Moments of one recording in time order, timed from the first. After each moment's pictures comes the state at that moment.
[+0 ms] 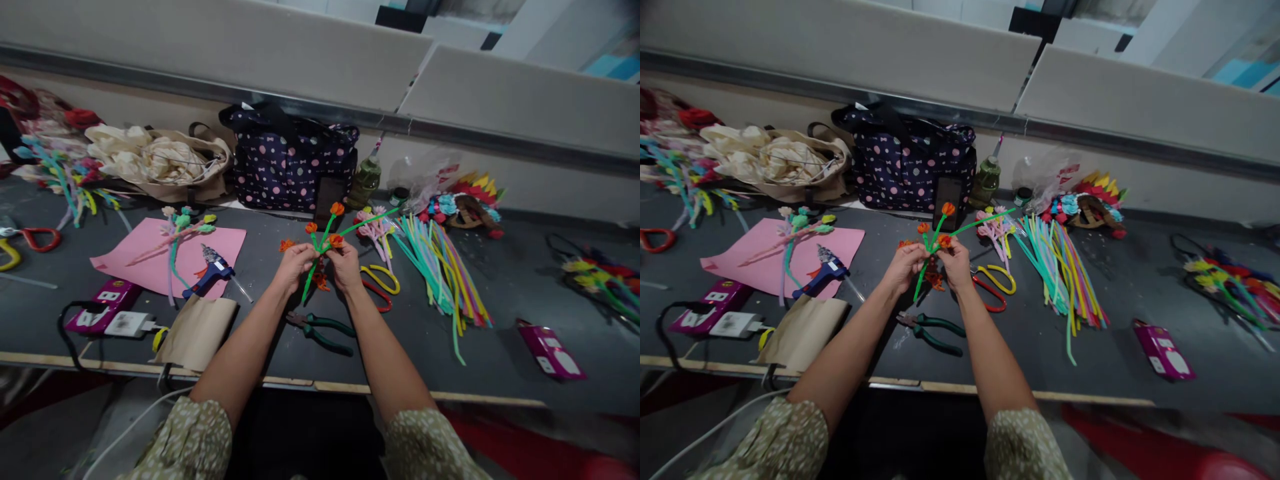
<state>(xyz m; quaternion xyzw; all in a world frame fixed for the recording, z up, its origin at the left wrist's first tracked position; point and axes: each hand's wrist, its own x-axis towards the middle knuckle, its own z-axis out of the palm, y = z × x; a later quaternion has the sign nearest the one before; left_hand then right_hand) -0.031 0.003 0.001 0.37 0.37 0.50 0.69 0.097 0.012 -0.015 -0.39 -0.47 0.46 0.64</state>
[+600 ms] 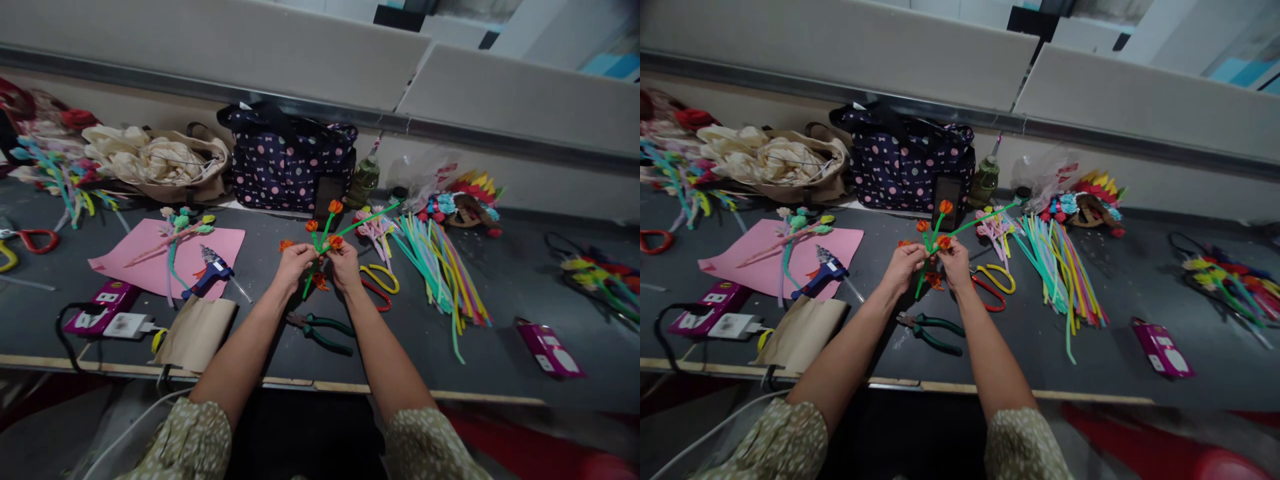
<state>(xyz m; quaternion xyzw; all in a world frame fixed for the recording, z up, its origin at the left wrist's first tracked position) -0.028 0.000 0.005 0.40 0.40 0.51 0.65 0.096 0.012 -0.015 -0.38 -0.46 0.47 0.65</state>
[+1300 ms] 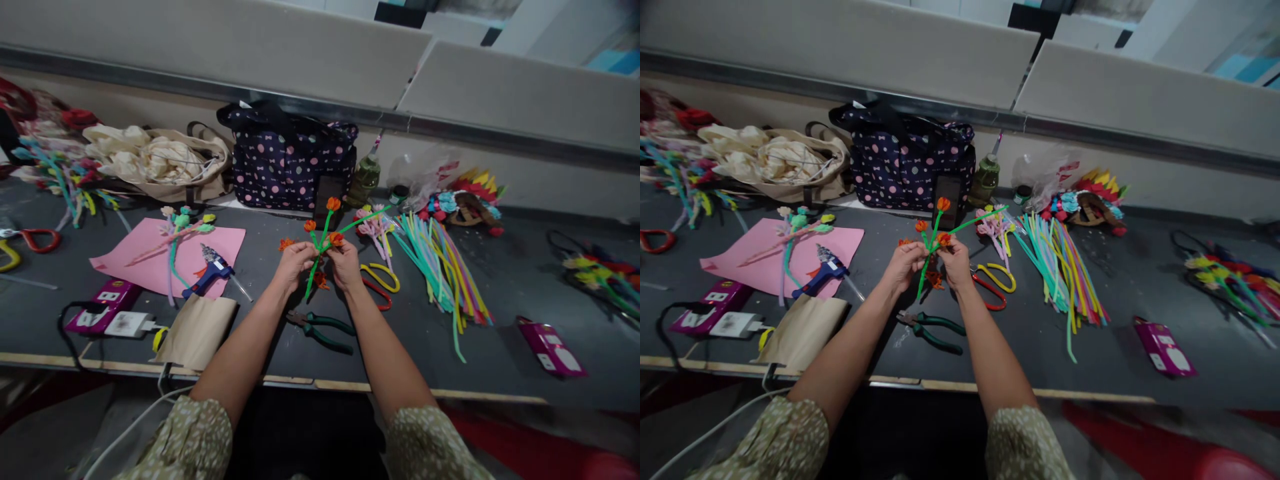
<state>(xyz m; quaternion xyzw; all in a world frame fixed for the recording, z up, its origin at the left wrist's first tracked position) -0.030 0.002 0.005 0.36 0.37 0.51 0.69 0.096 0.012 -0.014 -0.37 -0.44 0.49 0.65</state>
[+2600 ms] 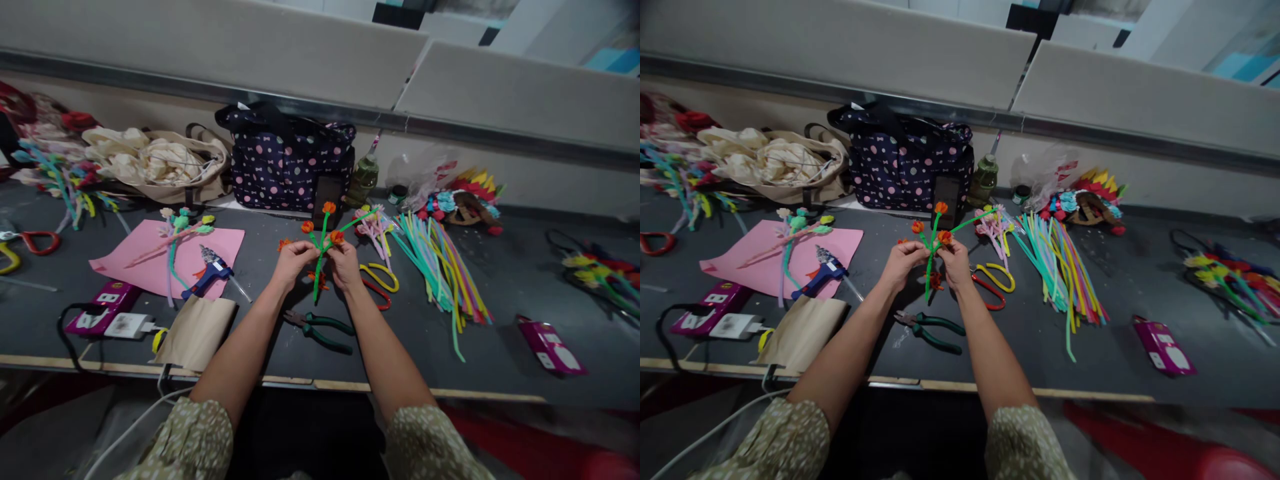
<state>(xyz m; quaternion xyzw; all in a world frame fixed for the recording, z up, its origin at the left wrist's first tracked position) -0.033 0.000 0.009 0.45 0.38 0.52 0.62 0.094 0.009 -0.007 -0.38 -0.42 0.52 0.64</state>
